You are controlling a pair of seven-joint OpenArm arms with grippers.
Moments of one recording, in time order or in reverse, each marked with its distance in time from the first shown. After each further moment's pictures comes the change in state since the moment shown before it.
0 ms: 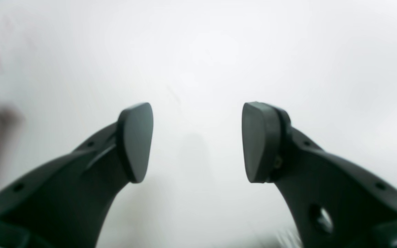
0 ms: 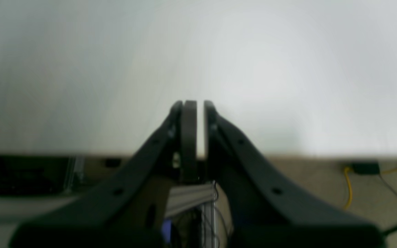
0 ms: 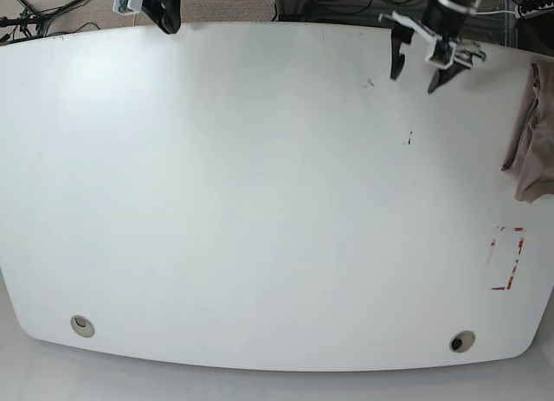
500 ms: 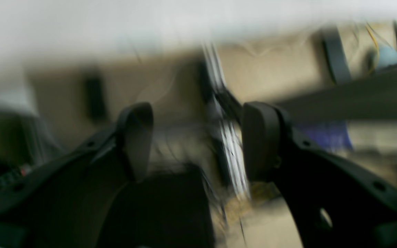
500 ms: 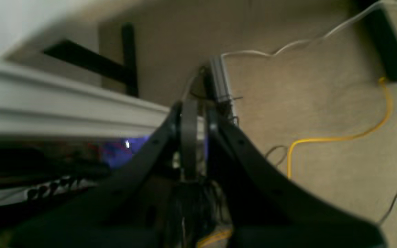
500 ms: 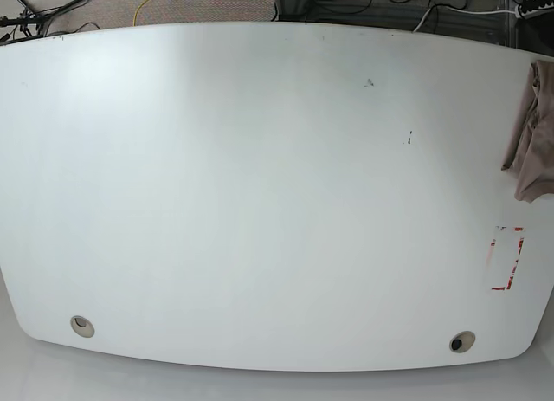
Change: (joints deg) left arm 20.1 4.8 4.6 -9.1 -0.2 0.9 -1.7; right arm -7.3 2.9 -11.5 -24.7 0.0 -1.1 22.3
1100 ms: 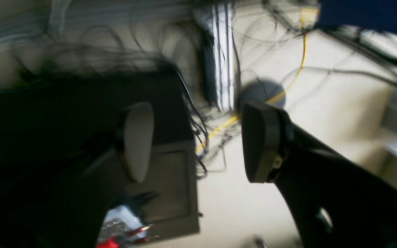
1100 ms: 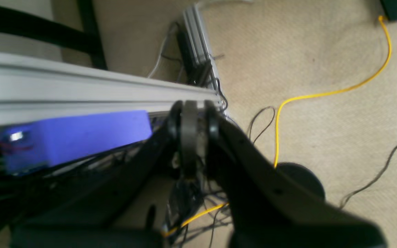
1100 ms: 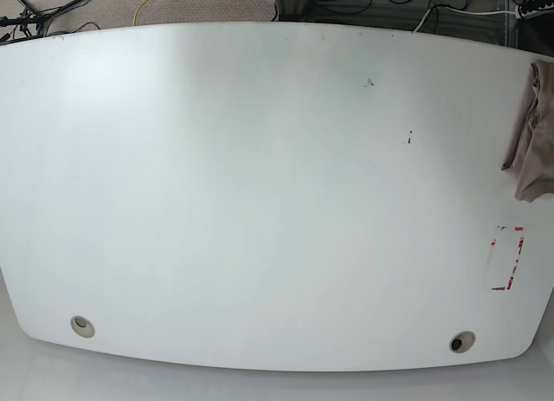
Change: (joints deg) left arm -30.0 0.3 4.9 -53.6 -0.1 -0.3 0.9; right arm 20.6 2.6 -4.7 -33.6 0.4 -2.1 4.1
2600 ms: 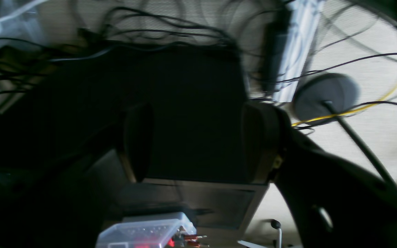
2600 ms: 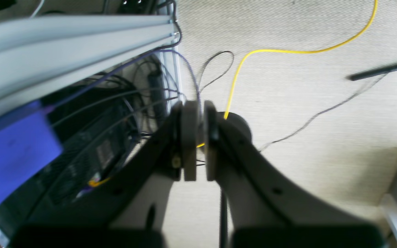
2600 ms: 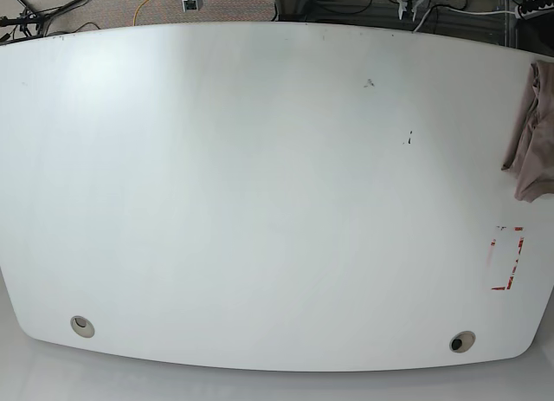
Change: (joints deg) left arm -32.6 -1.8 3.4 -42.8 0.0 11.1 2.8; right arm 25.6 -0.5 -1.6 -21.5 -14.0 -16.6 -25.9
